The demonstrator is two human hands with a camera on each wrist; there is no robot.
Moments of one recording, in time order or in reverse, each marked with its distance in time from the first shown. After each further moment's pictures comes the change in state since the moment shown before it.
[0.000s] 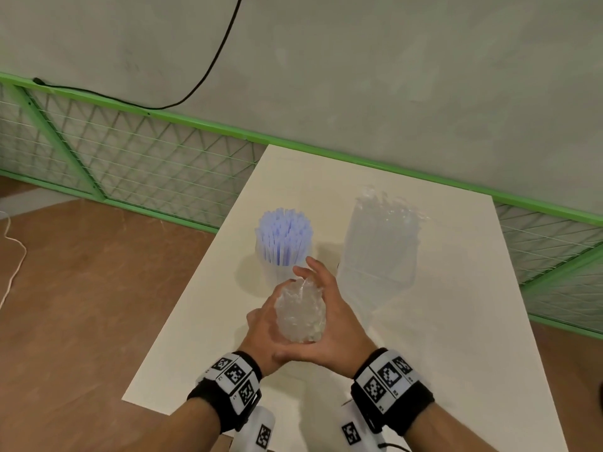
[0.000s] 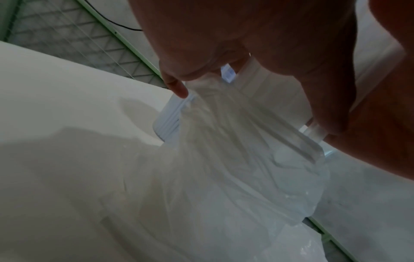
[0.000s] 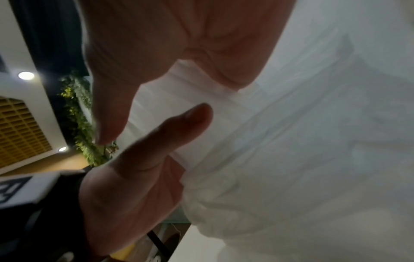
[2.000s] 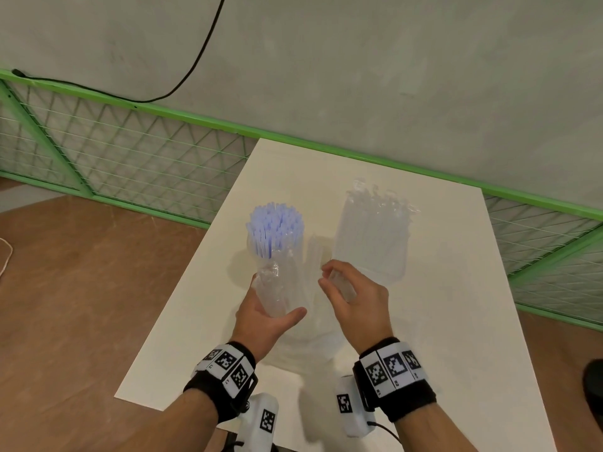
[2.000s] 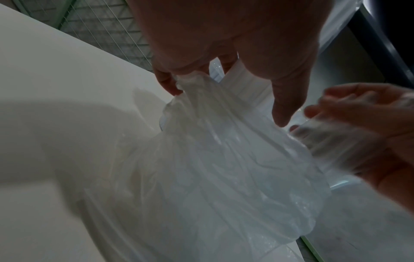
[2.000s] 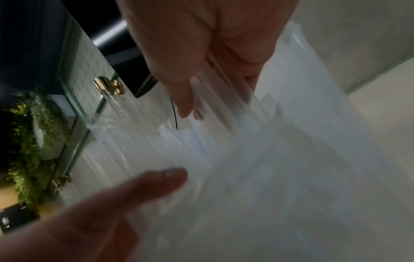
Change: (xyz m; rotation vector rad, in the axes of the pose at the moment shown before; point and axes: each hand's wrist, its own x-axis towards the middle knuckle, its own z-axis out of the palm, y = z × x) left_hand 0.009 -0.002 0.001 -0.028 0.252 -0.081; right_hand -0.001 0.013 -0.025 -0.196 0.516 -0.026
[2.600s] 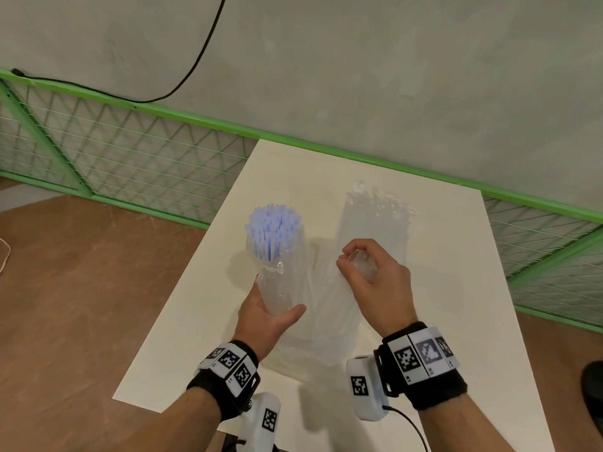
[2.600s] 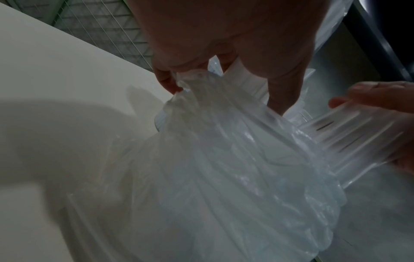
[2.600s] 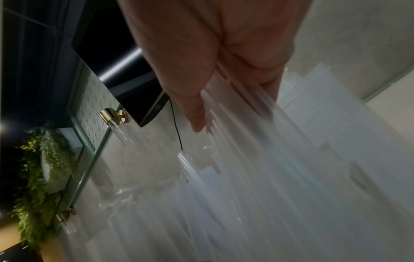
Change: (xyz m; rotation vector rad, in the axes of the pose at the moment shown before) left_hand 0.002 0.008 0.004 0.046 0.021 0.023; right_hand 0.025 -0.021 -0.034 0.050 0.002 0.107
